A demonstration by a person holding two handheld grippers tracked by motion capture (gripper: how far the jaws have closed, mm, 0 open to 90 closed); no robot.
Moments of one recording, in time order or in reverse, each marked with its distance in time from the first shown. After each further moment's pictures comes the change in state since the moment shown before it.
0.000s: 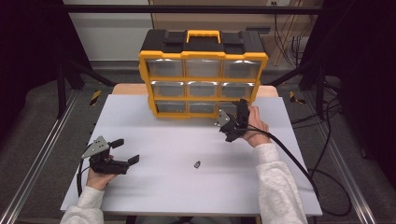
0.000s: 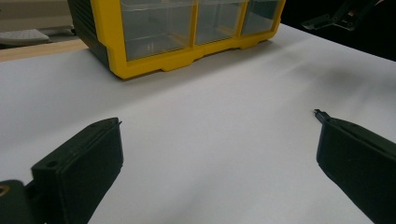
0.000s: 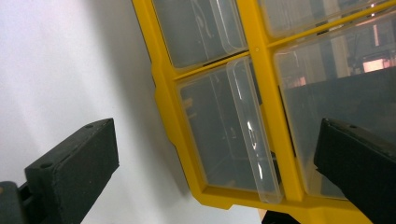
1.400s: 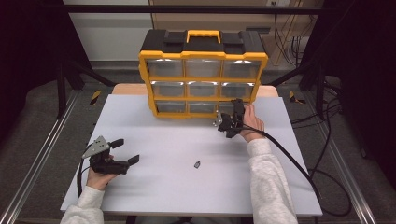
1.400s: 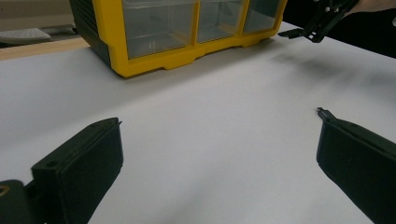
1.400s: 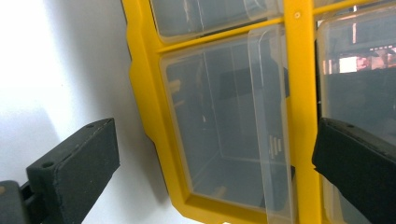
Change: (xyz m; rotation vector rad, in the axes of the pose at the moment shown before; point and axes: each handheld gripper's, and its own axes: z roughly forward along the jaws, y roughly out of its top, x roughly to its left) left arm 0.001 -0.001 0.001 0.006 0.007 0.004; right arm 0.011 -0.007 0.047 0.094 -0.091 -0.105
